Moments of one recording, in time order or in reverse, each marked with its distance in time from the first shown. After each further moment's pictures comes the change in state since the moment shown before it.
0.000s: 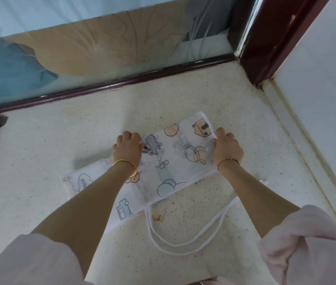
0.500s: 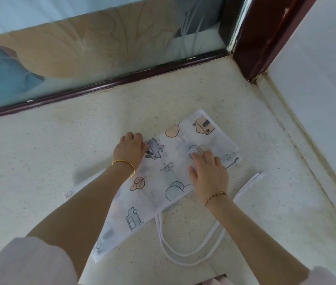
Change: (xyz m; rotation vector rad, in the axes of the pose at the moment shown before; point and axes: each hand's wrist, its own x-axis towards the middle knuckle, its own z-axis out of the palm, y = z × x) left_hand 0.014 0.002 0.004 -0.071 -0.062 0.159; right_hand -0.081 -0.018 0.021 -0.116 0.167 -0.272
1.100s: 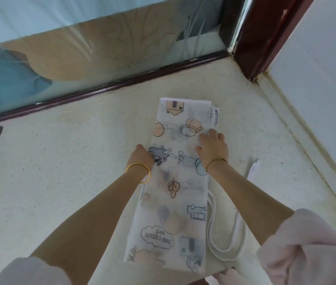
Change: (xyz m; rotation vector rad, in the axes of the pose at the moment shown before) left_hand -0.022 0.018 0.000 -0.378 -0.238 -0.428; right_hand 0.061 -0.005 -0.006 0.041 -0.259 0.142
